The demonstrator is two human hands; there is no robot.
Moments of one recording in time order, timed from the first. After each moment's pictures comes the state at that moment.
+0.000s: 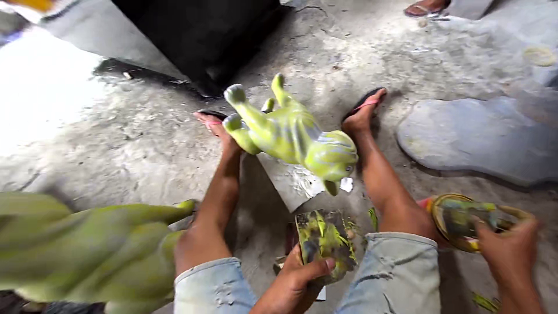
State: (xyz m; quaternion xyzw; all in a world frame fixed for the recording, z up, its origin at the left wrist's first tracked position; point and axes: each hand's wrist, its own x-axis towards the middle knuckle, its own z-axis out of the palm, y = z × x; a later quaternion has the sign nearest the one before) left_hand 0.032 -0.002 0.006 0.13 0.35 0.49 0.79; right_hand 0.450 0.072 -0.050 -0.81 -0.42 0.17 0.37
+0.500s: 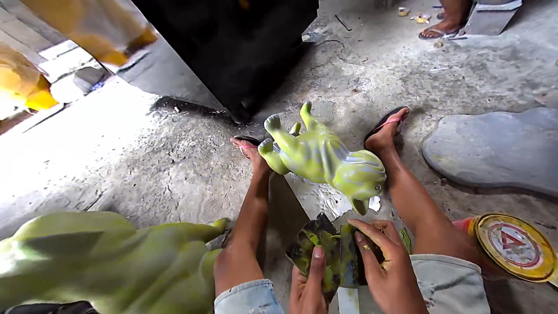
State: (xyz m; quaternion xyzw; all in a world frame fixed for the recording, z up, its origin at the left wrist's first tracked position) left_hand 0.013 -0.003 0.045 0.24 0.50 0.65 0.53; right_hand 0.154 0.054 0.009 -0.56 -0.61 0.33 0.45
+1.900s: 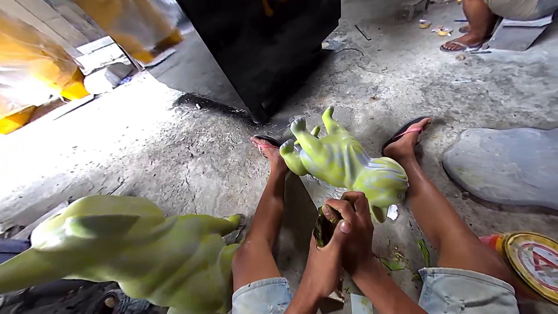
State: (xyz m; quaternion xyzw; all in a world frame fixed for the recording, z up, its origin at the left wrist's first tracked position) left_hand -0.033 0.048 0.046 0.37 0.57 0.55 0.49; right_hand 0.044 0.106 0.002 -0.48 -0.70 0.14 0.51
